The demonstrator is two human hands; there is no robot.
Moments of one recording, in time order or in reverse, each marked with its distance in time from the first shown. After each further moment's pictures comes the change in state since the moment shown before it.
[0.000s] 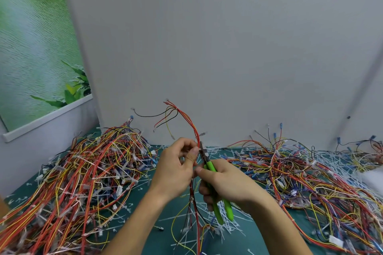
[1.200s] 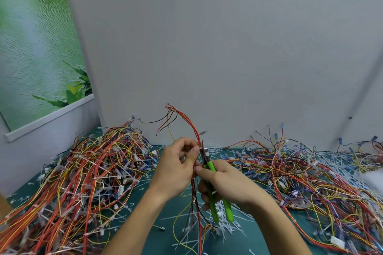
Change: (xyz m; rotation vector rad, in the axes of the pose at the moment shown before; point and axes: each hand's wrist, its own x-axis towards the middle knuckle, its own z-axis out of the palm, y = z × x) left_hand 0.001 0.001 -0.003 -0.045 -0.024 -0.007; right_hand 0.000 -0.003 0.003 0.032 0.001 -0.005
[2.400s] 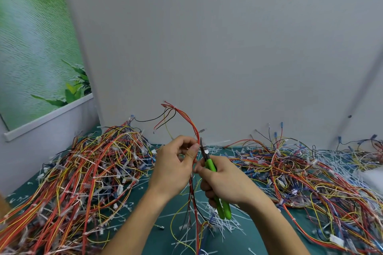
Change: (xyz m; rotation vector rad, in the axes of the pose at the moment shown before) left_hand 0.001 0.001 0.000 0.120 0.099 0.070; right_hand 0.010 0.013 0.001 -0.073 0.089 -0.072
